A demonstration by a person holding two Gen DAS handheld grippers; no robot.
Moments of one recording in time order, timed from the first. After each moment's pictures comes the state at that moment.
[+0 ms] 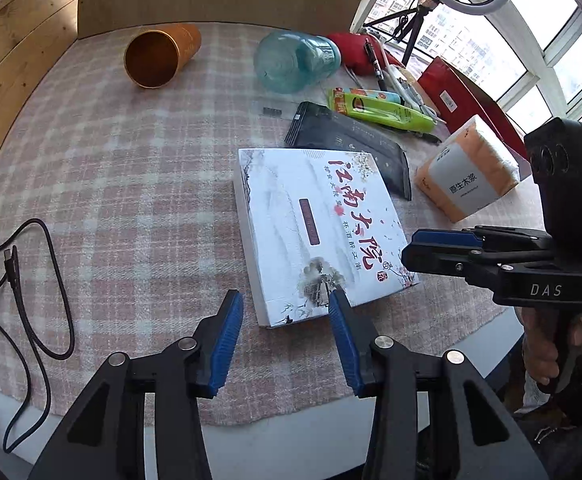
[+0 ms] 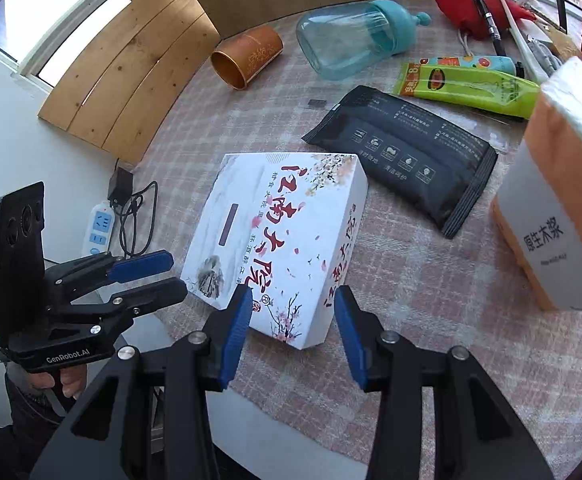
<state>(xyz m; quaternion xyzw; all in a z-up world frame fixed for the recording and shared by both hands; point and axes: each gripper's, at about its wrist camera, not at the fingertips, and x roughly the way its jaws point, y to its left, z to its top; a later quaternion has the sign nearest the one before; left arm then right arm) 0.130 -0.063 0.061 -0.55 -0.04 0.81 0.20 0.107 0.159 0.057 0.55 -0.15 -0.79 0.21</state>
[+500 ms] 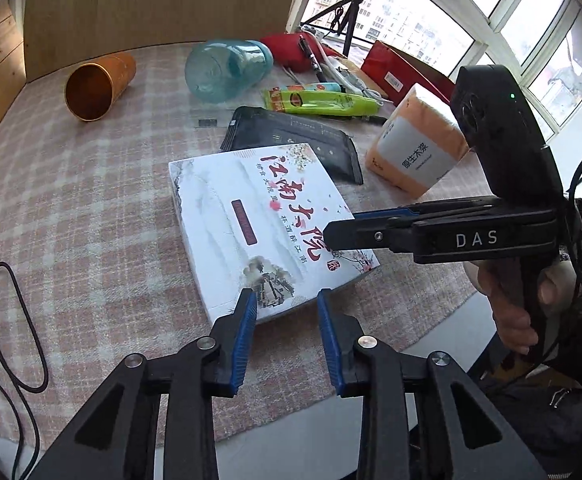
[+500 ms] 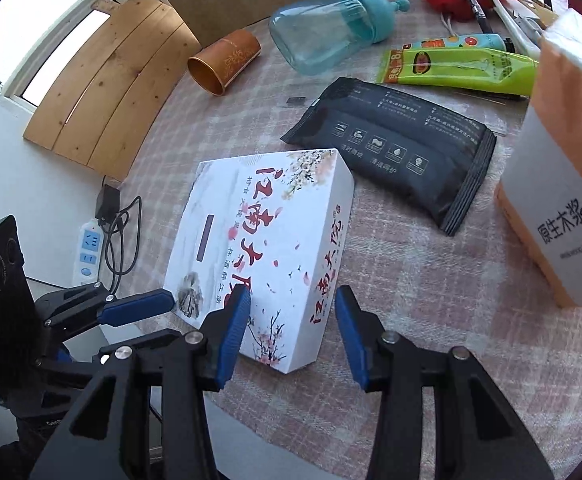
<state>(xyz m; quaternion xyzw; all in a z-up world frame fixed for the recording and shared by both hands) 0.136 -0.040 0.054 -0.52 0.00 0.81 0.26 0.095 0.156 0.038 0.56 -0.17 -0.79 0.19</state>
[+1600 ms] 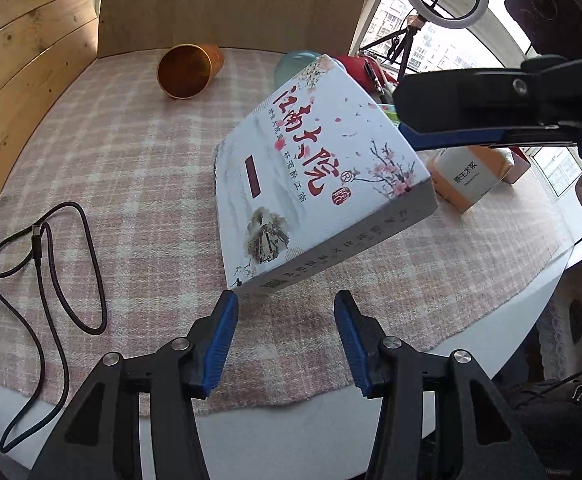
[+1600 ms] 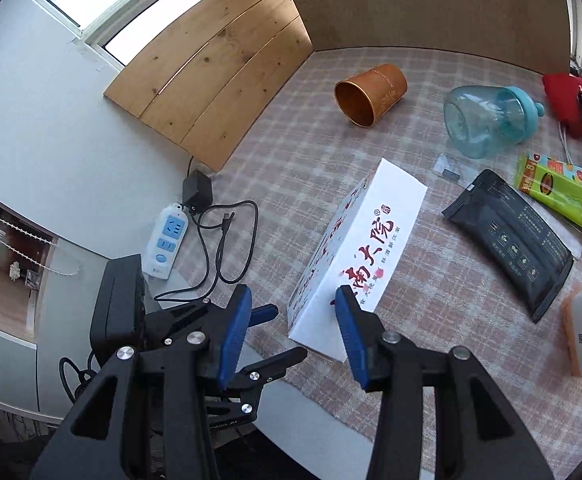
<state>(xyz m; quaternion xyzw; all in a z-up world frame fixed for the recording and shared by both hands) 0.176 -0.085 0.055 -0.48 -0.03 0.85 0.20 0.087 0.053 0.132 0.54 -0.10 -0.78 0.29</state>
